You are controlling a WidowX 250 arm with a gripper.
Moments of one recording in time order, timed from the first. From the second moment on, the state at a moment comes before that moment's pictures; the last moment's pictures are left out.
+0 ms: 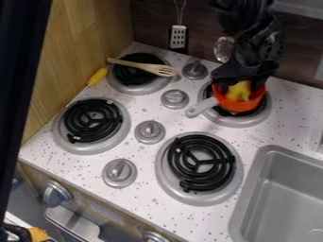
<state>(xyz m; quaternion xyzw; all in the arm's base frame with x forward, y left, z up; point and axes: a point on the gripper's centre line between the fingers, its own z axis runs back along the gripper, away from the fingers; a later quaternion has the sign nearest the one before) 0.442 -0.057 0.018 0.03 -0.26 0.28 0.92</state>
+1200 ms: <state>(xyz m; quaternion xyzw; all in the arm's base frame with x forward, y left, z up) 0.425 -0.039 0.069 0.12 -0.29 0.29 0.91</state>
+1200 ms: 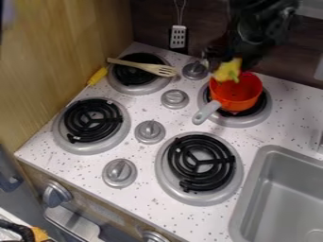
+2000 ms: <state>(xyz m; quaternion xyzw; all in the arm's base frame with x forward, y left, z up) 0.338 -0.019 0.078 0.19 -0.17 0.36 0.90</state>
